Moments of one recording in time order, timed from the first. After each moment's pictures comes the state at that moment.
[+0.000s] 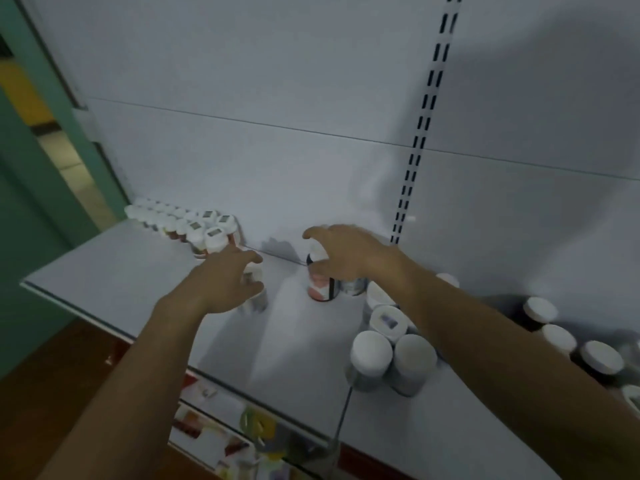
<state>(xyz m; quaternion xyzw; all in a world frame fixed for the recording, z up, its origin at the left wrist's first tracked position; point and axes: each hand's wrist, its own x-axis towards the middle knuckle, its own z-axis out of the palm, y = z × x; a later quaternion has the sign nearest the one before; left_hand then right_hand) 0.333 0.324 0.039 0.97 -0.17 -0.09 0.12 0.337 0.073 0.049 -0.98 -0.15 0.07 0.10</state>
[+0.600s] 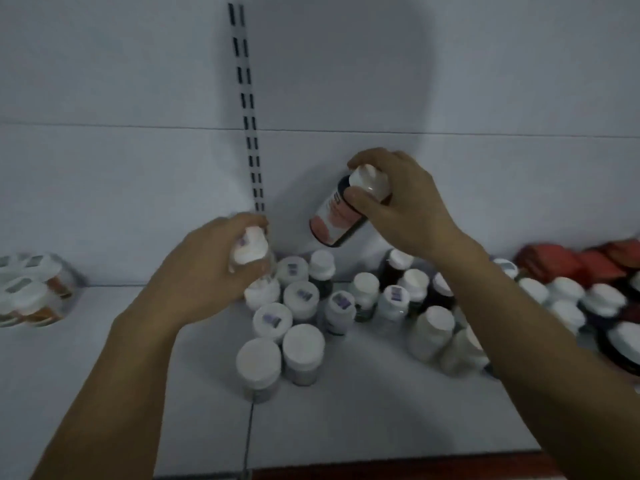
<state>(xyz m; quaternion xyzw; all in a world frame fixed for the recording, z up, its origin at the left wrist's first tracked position) 0.310 0.177 0.069 0.86 -0.41 -0.02 0.32 0.195 -0.088 0.106 -0.92 0.09 -0.30 0.25</state>
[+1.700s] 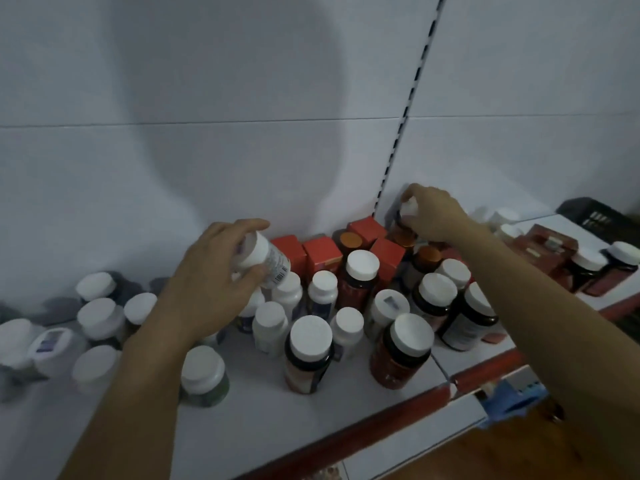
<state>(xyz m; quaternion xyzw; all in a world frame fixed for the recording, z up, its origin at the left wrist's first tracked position) 0.084 -0.189 0.038 0.75 -0.52 -0.05 0.40 -0.120 -0.516 0.062 -0.90 0.43 -0.08 0.06</state>
